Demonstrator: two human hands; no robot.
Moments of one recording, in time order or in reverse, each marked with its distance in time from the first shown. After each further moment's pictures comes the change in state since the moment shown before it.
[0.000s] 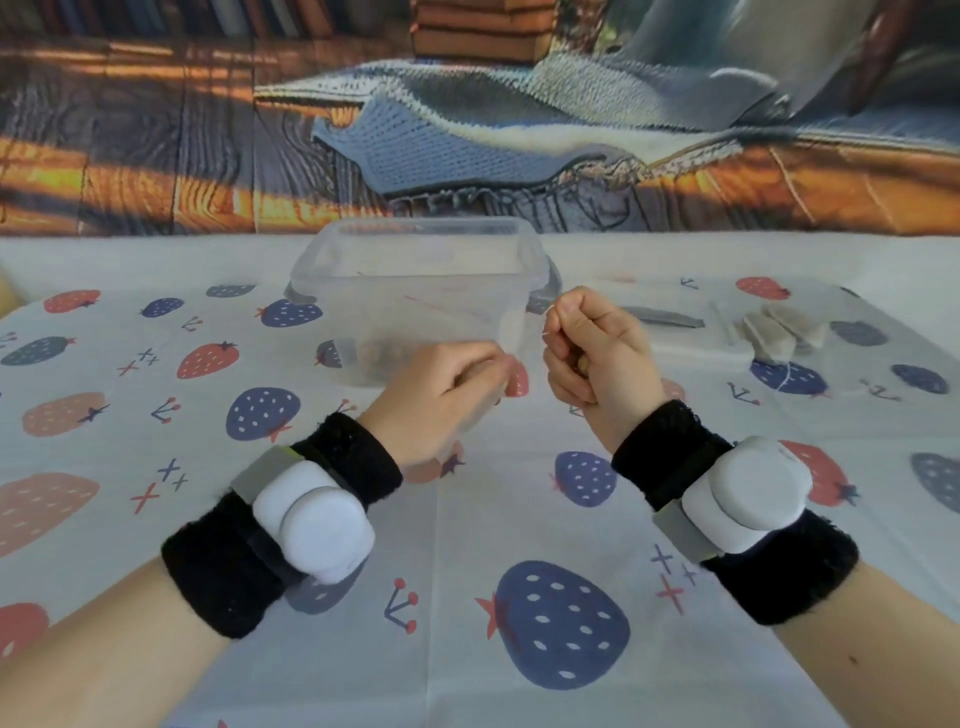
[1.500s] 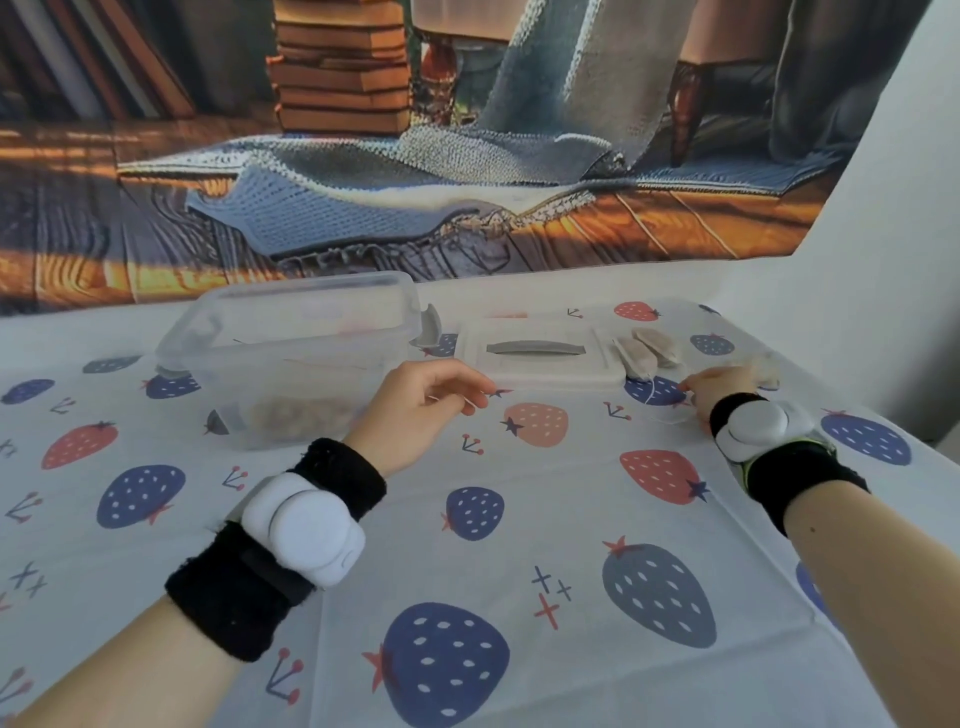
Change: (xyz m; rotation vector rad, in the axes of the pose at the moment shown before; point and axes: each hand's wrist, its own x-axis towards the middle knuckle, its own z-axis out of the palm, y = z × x) left_hand 0.055 0.033 0.053 -0.169 -0.042 -0.029; right_hand -0.014 -0.060 -0.236 -1.423 0.717 0.607
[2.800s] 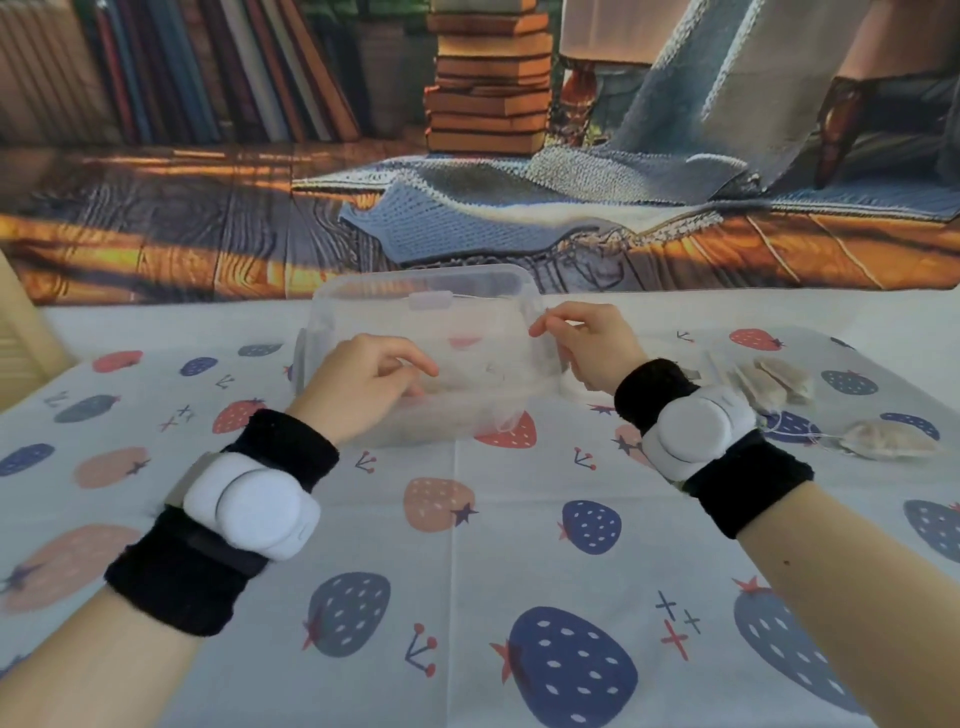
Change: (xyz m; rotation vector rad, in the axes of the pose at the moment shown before) left_hand -0.051 -0.010 -0.134 0.406 0.216 -0.144; right_hand -0.125 -0.203 0.032 0.702 -0.276 -0.693
